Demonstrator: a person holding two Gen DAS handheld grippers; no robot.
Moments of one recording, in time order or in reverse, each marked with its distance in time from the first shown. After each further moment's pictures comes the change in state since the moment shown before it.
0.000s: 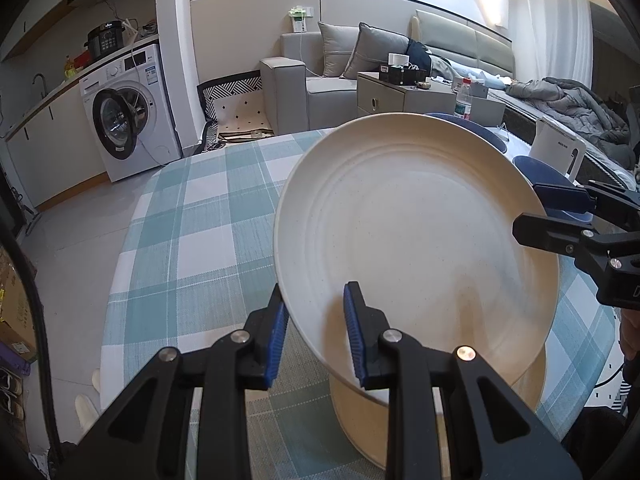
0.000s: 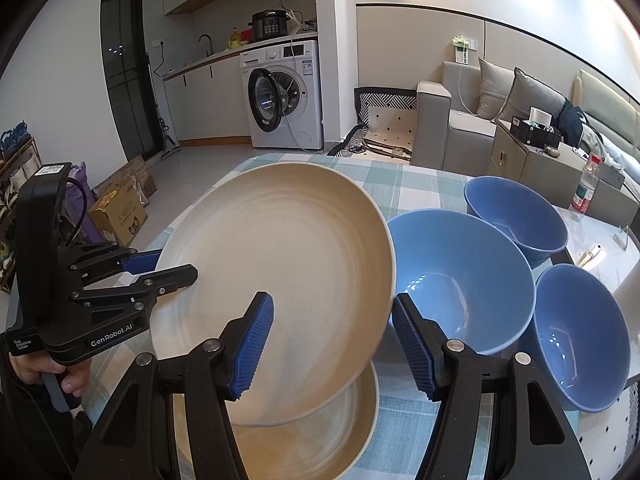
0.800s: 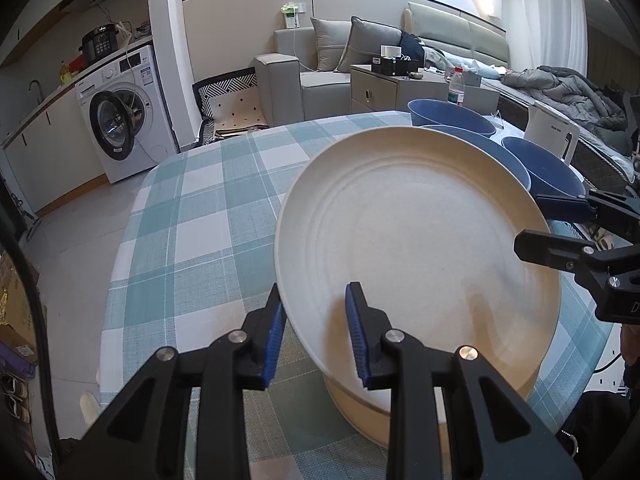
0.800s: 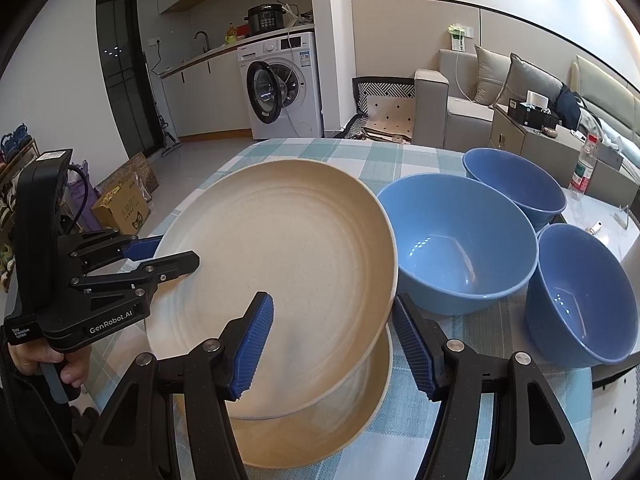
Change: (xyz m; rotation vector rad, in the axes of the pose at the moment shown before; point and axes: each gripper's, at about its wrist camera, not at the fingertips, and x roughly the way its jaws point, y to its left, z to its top) left arm -0.009 -0.010 -0.015 0.031 0.017 0.002; right arm -0.005 -0.004 -0.032 0.028 0.031 0.007
